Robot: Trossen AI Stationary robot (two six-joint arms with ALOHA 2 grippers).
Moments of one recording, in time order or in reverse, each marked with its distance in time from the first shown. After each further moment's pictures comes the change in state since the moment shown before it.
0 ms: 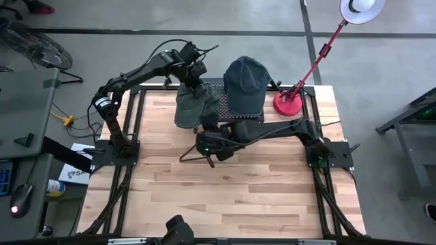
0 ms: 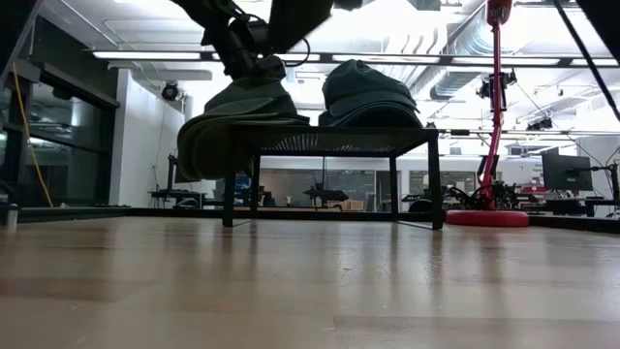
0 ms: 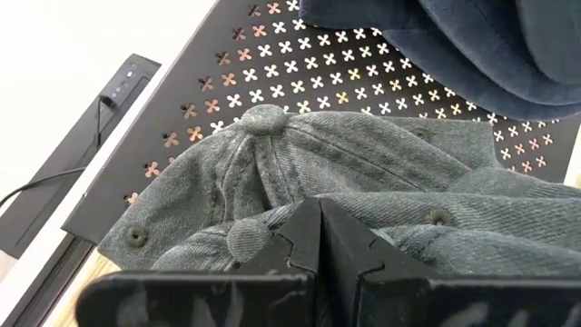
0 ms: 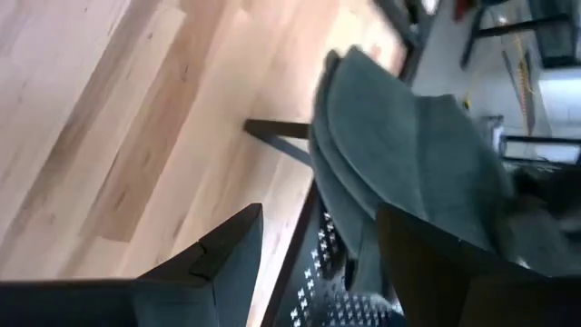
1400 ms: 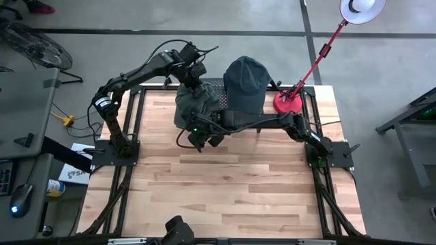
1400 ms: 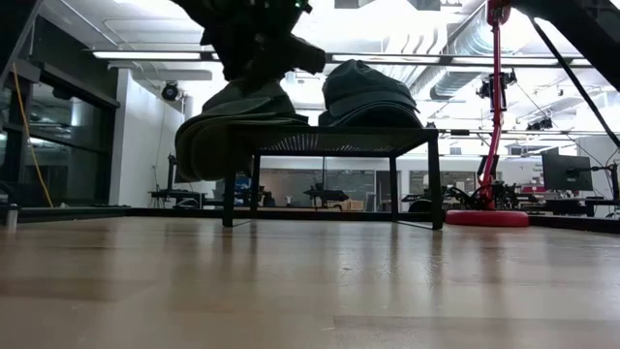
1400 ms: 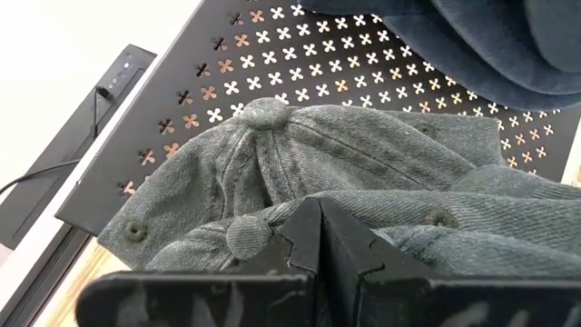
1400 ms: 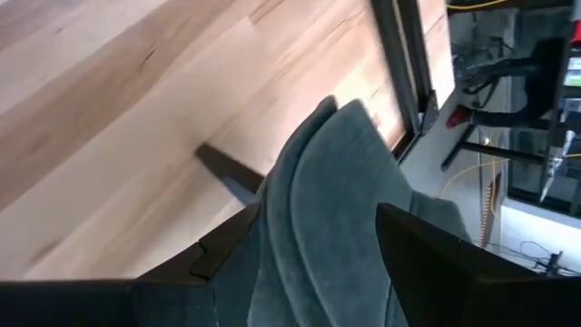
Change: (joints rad) left arm 0.000 0.000 0.000 -0.022 0.002 0.001; right arm -0.142 0.103 0.000 0.265 -0.203 -0.545
